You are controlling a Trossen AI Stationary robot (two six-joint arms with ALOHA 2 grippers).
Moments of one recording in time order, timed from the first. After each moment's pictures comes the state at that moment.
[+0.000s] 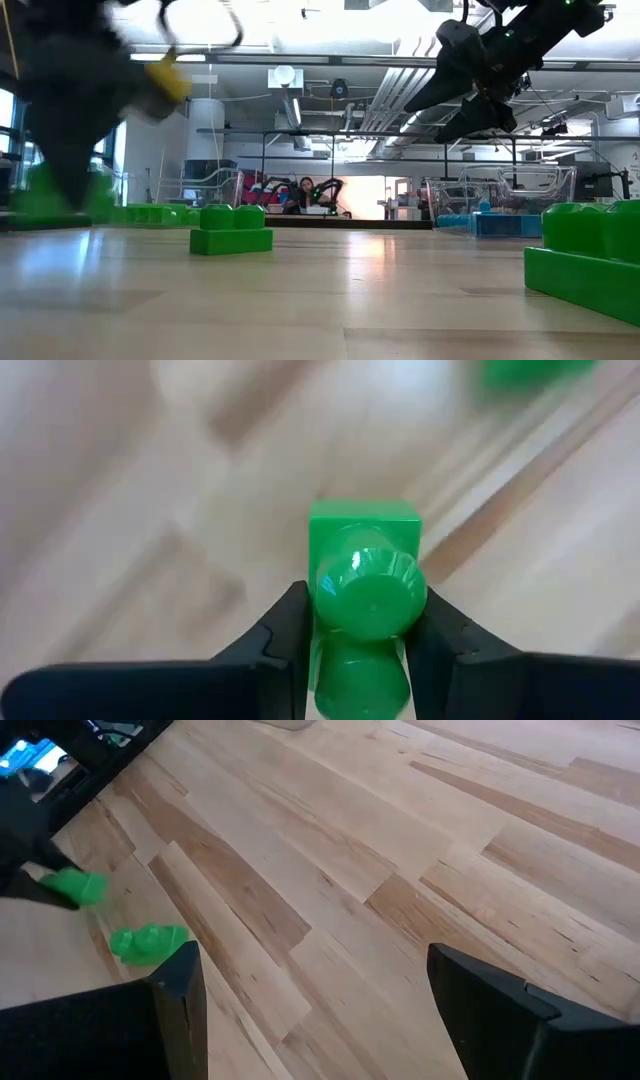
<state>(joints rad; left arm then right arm) -0.42 1.60 0.95 -0.84 -0.06 -1.20 0.03 1.14 0.71 -0.30 0.30 0.76</state>
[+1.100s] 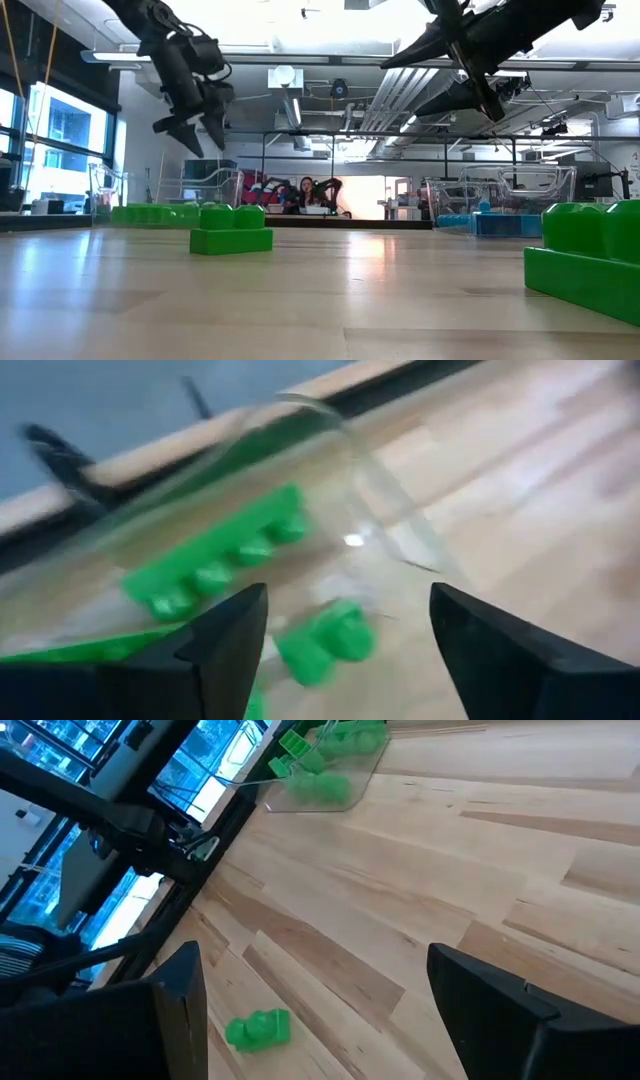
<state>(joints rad) 0.89 1.41 1.11 -0.74 0.08 -0.22 0.07 1.14 0.71 -0.10 0.39 0.98</state>
